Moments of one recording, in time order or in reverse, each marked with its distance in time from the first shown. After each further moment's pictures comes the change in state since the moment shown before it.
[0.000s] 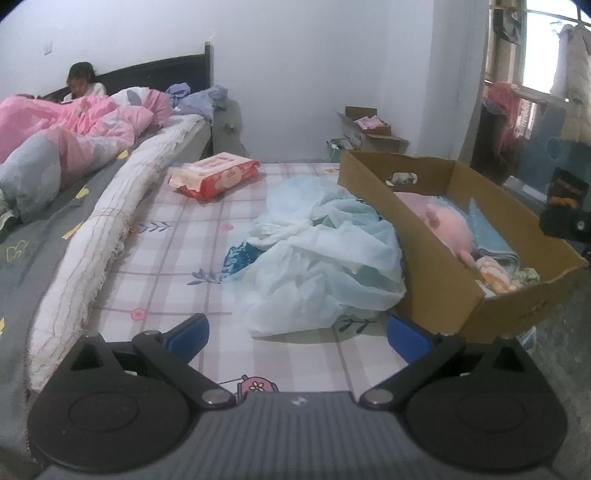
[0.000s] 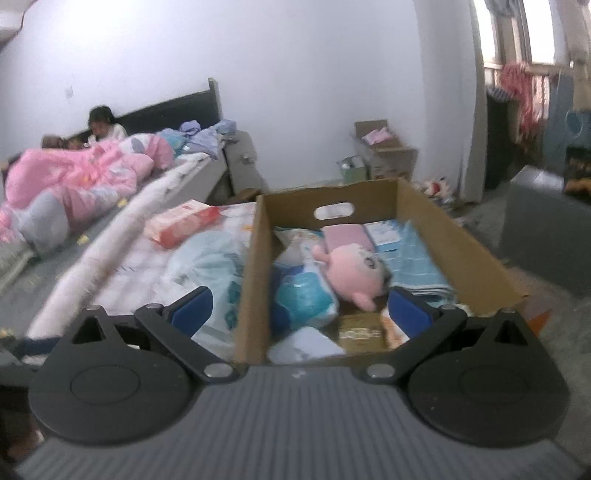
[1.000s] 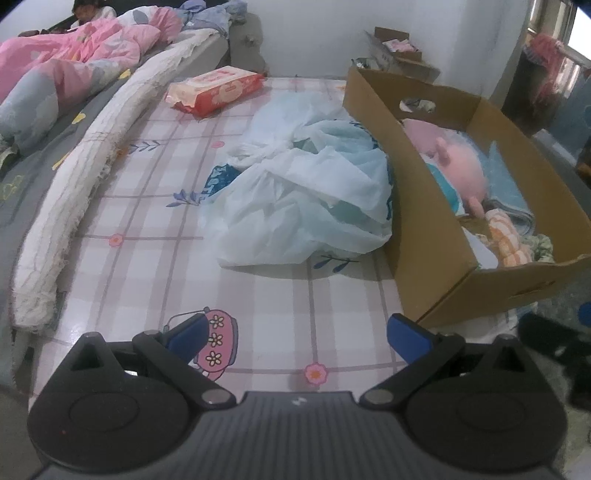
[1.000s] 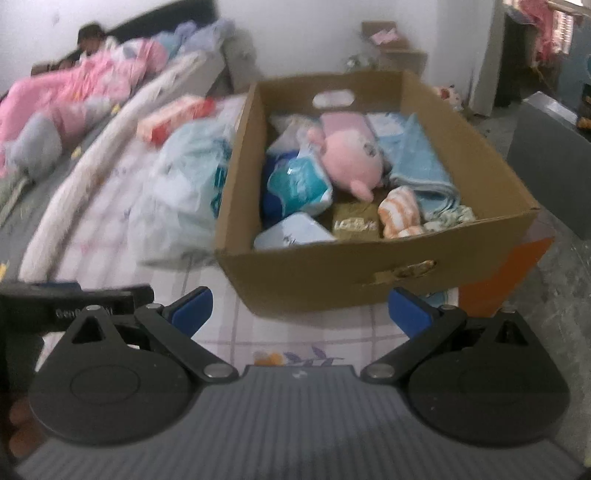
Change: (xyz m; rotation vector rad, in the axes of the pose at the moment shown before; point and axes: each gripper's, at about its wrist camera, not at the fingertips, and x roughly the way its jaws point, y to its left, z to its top) left arm 0.034 -0.043 0.014 -0.077 0.318 0.070; right arm 0.029 -0.010 -0.020 -0.011 0.385 0.032
